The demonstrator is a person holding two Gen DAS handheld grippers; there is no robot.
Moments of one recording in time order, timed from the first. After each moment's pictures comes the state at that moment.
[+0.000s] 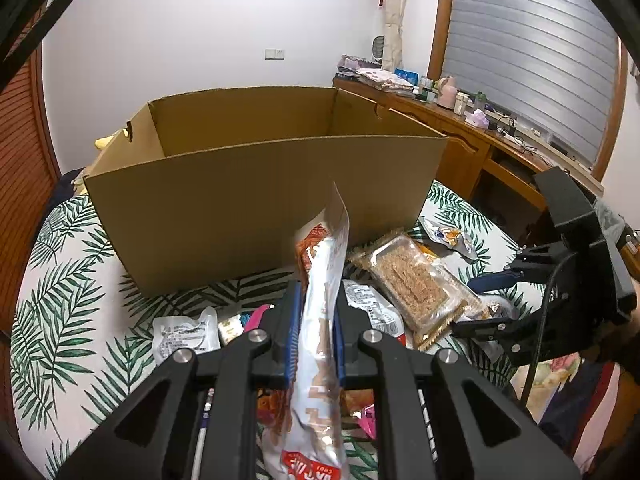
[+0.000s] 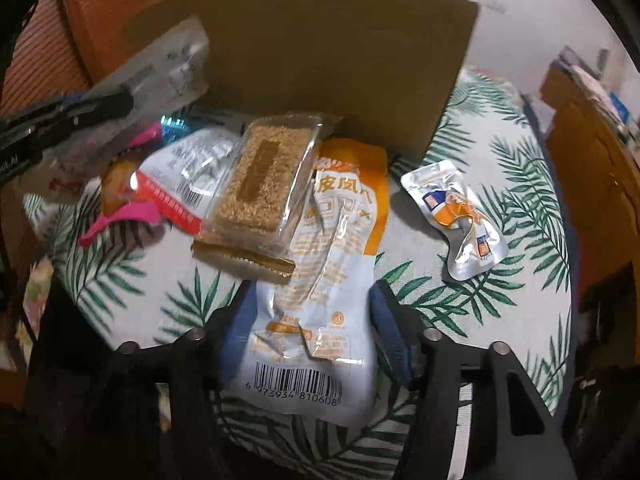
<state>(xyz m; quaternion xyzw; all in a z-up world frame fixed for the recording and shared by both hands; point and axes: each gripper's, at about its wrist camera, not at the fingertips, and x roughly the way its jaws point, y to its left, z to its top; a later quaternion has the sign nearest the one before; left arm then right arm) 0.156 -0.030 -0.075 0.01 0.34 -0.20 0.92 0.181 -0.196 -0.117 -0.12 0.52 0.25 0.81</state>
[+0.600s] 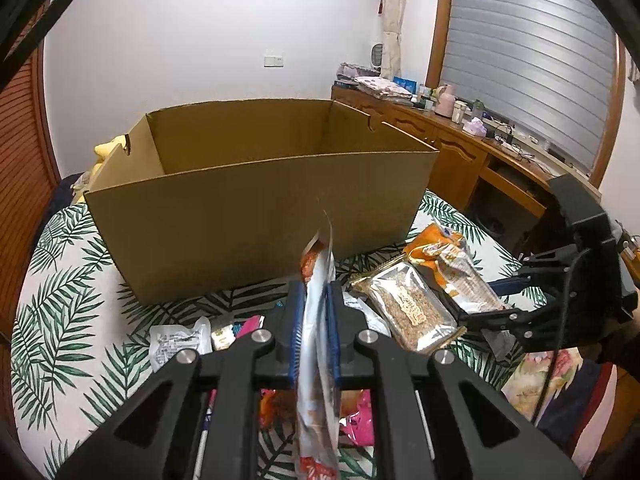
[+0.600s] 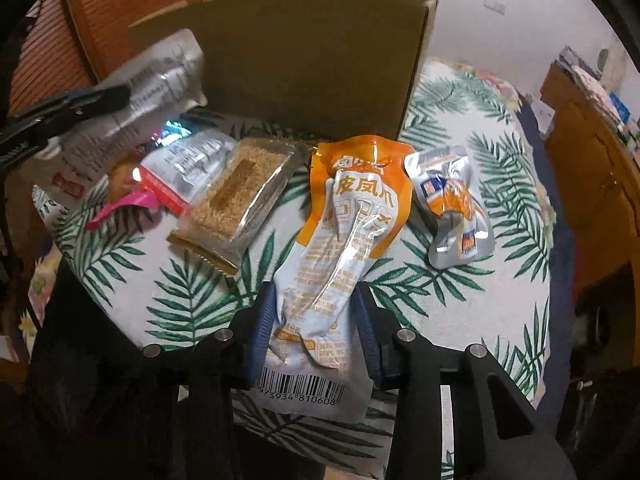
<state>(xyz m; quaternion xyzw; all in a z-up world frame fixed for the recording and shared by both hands) 0.154 -0.034 -0.069 0.00 0.33 -0.20 0.92 0.159 -0.237 -0.108 -0.10 0.49 0.24 0.83</state>
